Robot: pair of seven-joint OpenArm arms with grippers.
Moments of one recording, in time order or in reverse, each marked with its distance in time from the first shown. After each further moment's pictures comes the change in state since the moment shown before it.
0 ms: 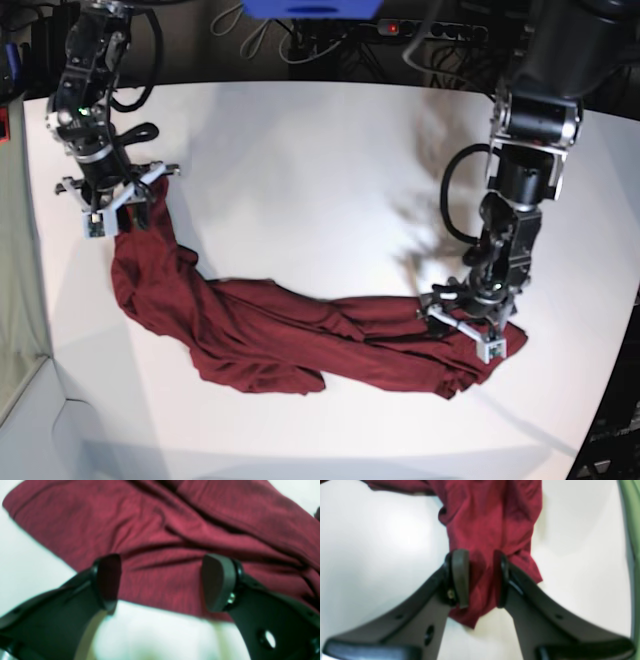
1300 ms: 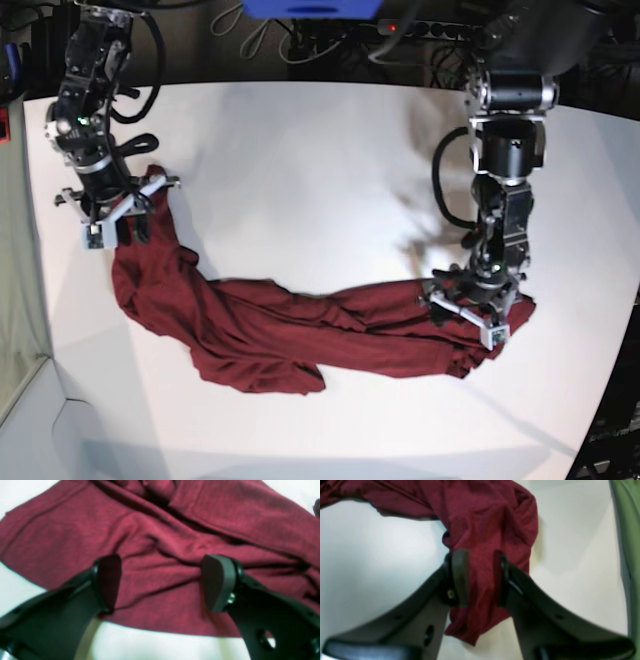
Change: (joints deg) left arm 4.6 4.9 -15.5 5.9 16.4 -1.4 1.0; right arm 1.7 -0.3 0.2 0.1 0.4 0.0 -0.2
